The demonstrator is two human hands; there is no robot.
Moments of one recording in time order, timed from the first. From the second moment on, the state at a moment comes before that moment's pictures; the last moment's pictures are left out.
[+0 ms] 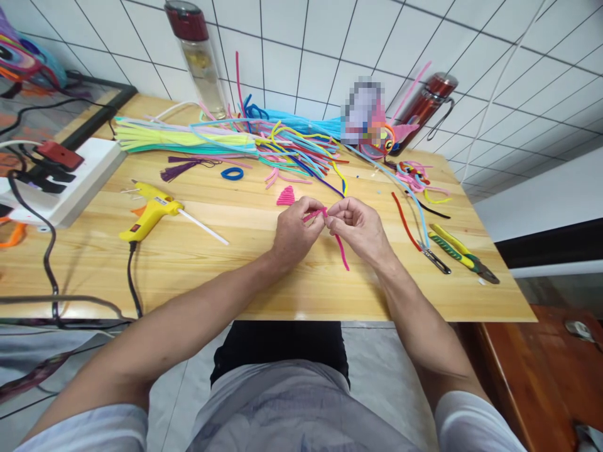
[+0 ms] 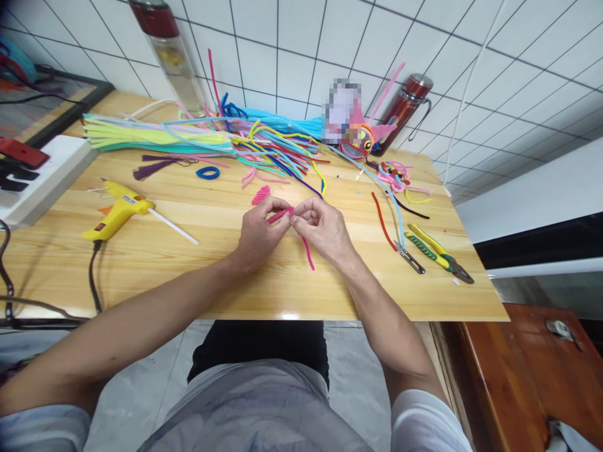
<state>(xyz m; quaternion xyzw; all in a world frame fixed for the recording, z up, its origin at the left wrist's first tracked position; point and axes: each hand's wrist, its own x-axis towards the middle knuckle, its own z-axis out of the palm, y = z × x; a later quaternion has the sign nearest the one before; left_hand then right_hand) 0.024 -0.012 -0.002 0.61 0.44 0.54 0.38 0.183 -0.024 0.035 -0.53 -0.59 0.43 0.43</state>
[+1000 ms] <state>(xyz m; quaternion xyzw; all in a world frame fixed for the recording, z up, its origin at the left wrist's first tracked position) 0.027 -0.004 -0.005 0.49 0.34 0.53 0.60 0.192 -0.018 0.029 -0.55 -0.69 0.24 0.42</state>
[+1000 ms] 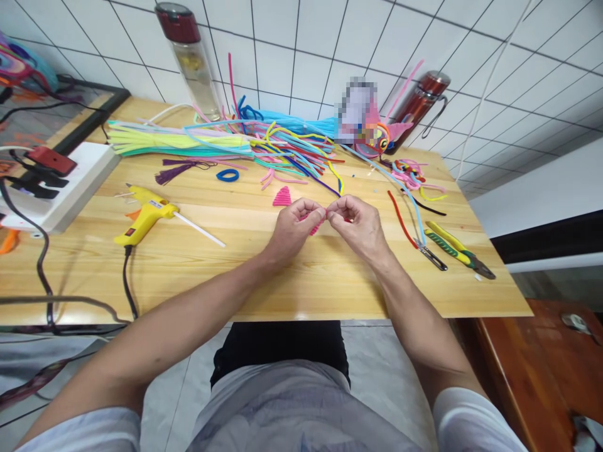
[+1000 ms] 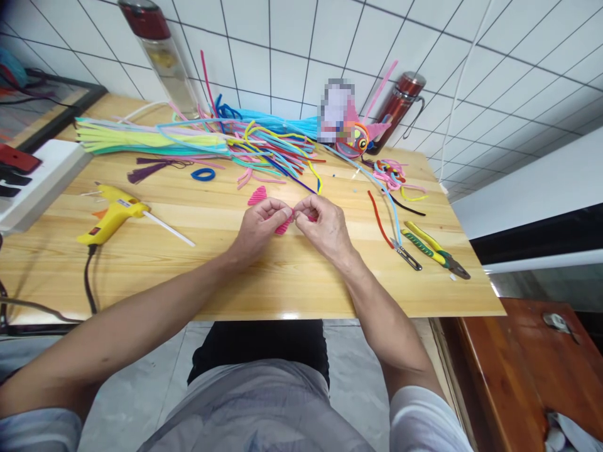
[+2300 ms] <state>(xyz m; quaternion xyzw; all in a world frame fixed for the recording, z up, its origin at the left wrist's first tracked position) 0.021 0.002 -0.008 0.64 0.44 0.46 0.43 0.208 -0.003 0.022 -0.53 -0.80 0.11 0.25</state>
